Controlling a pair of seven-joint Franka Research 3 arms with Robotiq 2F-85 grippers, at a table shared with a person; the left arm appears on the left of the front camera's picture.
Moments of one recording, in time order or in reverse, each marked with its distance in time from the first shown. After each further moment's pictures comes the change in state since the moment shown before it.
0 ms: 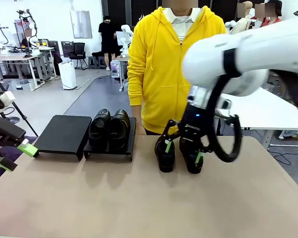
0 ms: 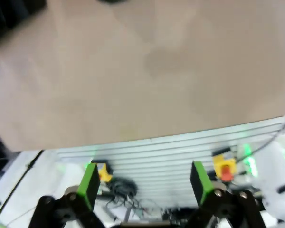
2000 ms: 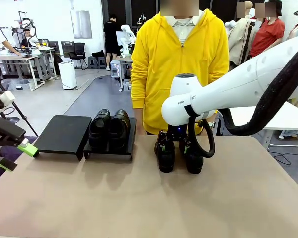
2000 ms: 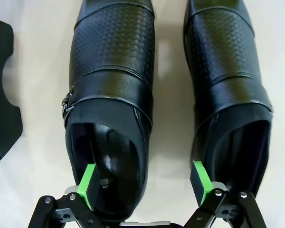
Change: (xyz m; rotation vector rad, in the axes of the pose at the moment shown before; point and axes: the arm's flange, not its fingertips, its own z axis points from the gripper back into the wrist) left arm 0.000 0.000 0.000 0.000 0.000 0.000; right arm 0.180 0.045 -0.096 -0.129 -0.297 0.269
